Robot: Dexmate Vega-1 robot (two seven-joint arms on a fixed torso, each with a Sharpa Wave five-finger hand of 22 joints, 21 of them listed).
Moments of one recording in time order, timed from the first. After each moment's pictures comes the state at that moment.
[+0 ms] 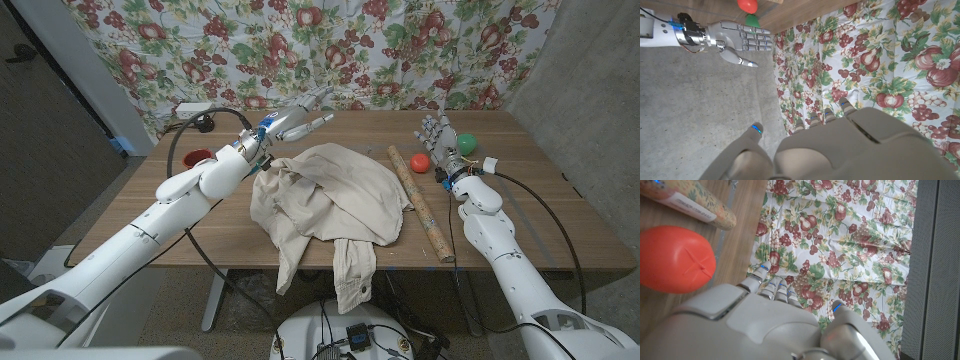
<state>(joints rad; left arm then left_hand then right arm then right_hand) 0.85 0.74 0.38 -1.80 0.51 -0.34 0.10 0.04 0.08 0.43 0.15 0.25 -0.17 -0.14 0.20 0.18 -0.17 -0.03 0.22 0.18 -0.17 0.06 0.19 0.18 -0.17 0.17 0.32 0.19 -0.89 -0.25 -0.02 -1.31 0.38 0.24 0.25 0.03 0.07 0.28 0.16 0.30 -0.03 0.04 0.20 0.18 0.01 0.02 0.20 0.18 -0.04 -0.03 0.19 0.18 0.19 -0.04 0.19 0.16</state>
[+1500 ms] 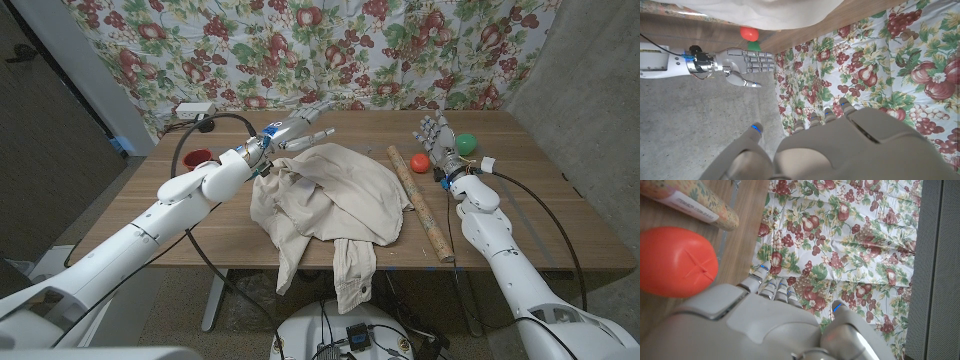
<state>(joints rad) 0.83 0.75 0.42 -1.77 0.56 -0.31 0.06 0.04 0.08 0.43 0.15 0.25 -0.17 -0.14 0.18 0.18 -0.17 -0.03 0.21 0.18 -0.17 0.06 0.18 0.18 -0.17 0.17 0.31 0.19 -0.85 -0.24 -0.03 -1.26 0.38 0.25 0.25 0.03 0.07 0.28 0.16 0.30 -0.03 0.04 0.20 0.18 0.02 0.02 0.20 0.18 -0.04 -0.03 0.19 0.18 0.19 -0.04 0.19 0.16</state>
